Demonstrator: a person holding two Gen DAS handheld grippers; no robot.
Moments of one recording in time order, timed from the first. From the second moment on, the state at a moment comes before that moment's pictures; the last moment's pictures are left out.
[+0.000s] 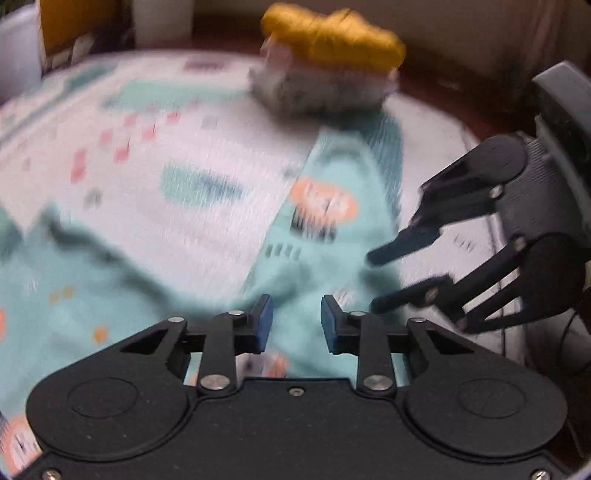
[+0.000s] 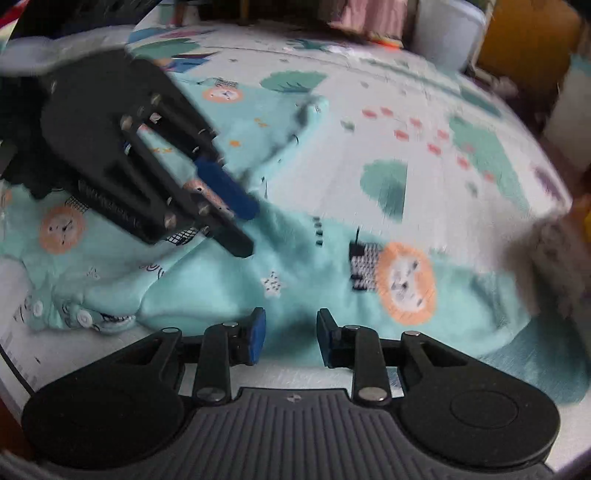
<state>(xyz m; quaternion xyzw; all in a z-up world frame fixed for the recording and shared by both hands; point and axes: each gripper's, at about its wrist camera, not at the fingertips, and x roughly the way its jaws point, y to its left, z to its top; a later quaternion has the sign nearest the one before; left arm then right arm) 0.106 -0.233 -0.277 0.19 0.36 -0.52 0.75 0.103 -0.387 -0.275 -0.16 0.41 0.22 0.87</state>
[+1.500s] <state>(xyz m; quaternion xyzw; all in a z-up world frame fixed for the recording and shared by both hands) 0.000 0.056 -0.253 0.13 0.43 -0.22 0.87 0.164 -0.241 -0.199 -0.17 0.42 0.44 0.77</state>
